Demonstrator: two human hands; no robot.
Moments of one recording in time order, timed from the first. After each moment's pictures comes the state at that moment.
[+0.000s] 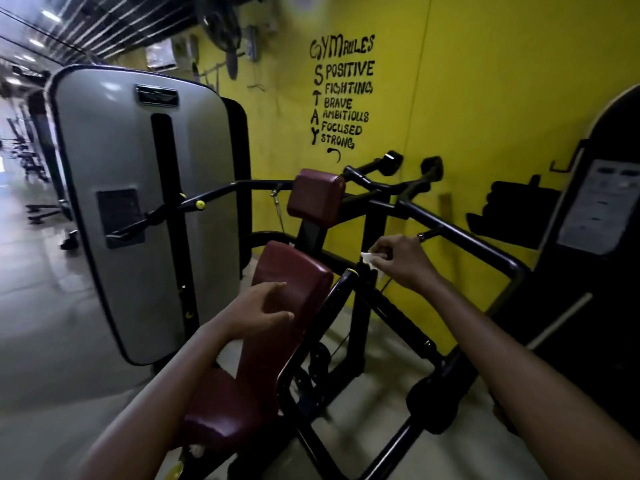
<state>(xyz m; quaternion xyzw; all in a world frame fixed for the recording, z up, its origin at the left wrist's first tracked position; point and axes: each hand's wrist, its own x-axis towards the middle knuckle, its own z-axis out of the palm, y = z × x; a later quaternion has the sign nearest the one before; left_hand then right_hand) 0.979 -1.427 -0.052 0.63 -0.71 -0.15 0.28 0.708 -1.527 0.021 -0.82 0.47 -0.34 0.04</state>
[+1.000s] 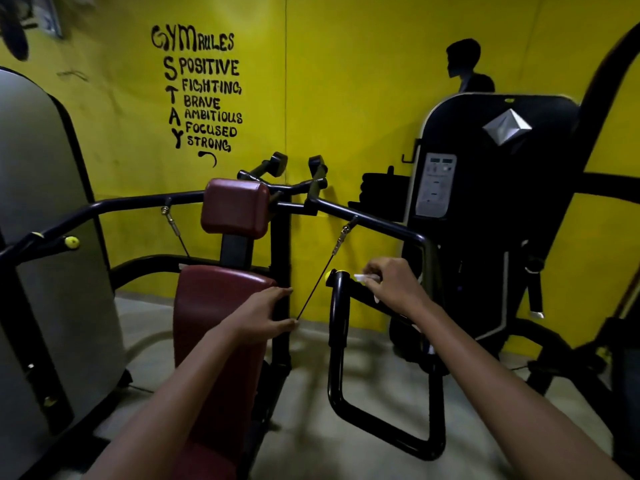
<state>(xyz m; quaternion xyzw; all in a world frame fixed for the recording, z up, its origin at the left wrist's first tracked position) 1.036 -1.513 -0.048 0.39 -0.88 -0.18 0.21 0.771 -1.449 -0.004 -0.67 0.66 -0.32 -0.05</state>
